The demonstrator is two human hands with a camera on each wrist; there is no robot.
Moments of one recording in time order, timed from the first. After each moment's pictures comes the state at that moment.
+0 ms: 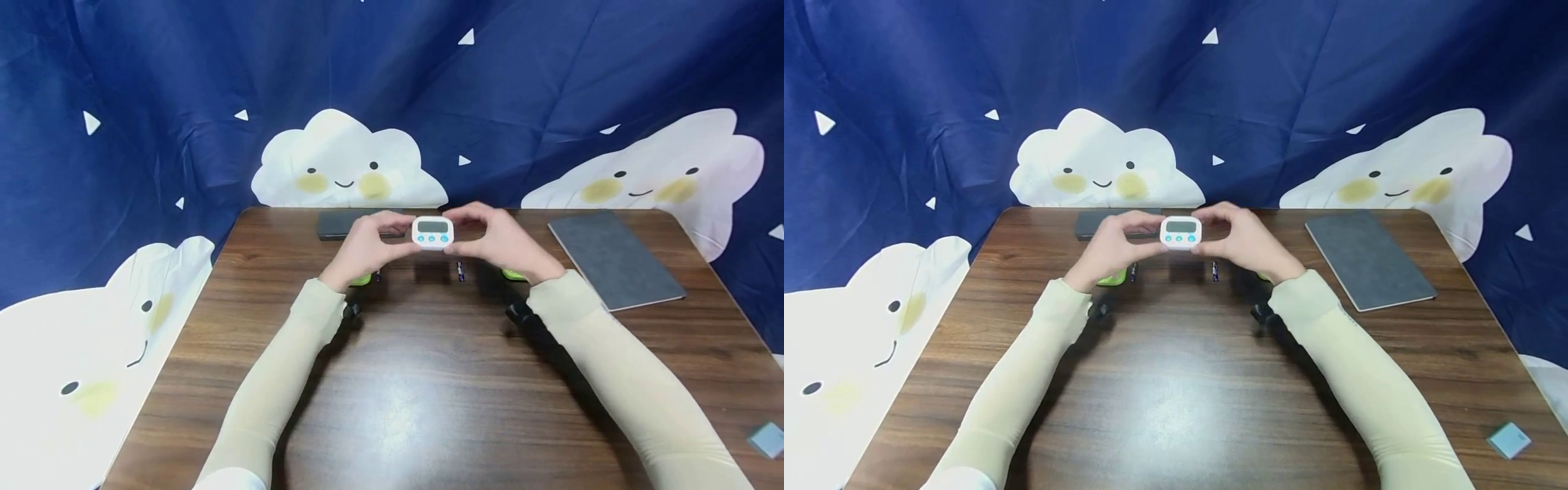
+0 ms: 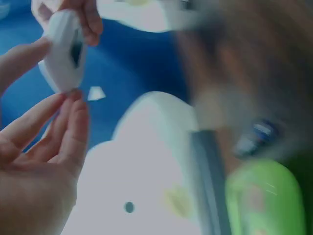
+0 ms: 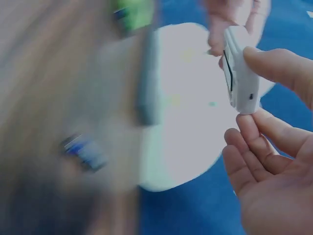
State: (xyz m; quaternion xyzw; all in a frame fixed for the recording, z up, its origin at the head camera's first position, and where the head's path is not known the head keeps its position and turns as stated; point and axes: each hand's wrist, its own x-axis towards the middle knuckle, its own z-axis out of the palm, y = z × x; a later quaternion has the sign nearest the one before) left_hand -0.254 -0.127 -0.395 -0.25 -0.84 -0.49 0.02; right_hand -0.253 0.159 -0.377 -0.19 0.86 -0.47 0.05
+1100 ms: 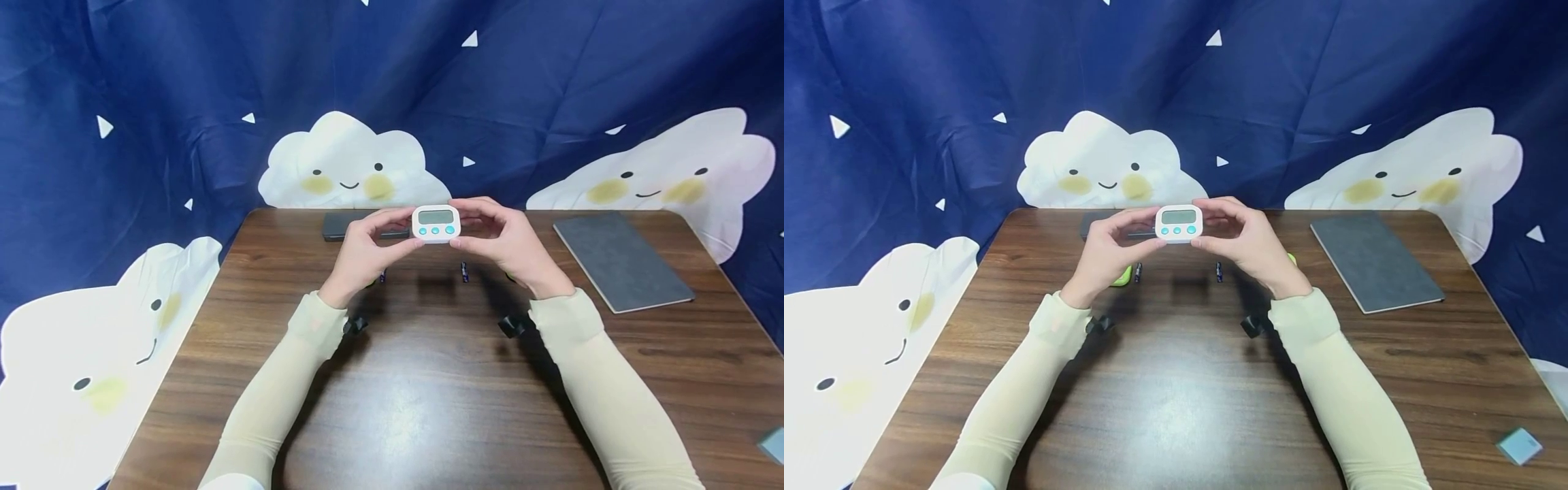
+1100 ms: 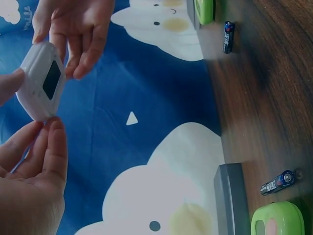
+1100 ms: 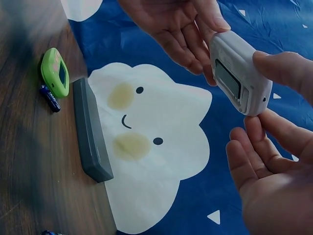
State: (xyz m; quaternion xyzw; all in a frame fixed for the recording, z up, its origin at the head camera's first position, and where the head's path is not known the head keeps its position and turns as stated) left_hand -0.220 -0.123 -0.374 -0.26 -0.73 -0.62 0.09; right_hand -0.223 0.151 -0.362 -0.21 0.75 -0.63 -0.01
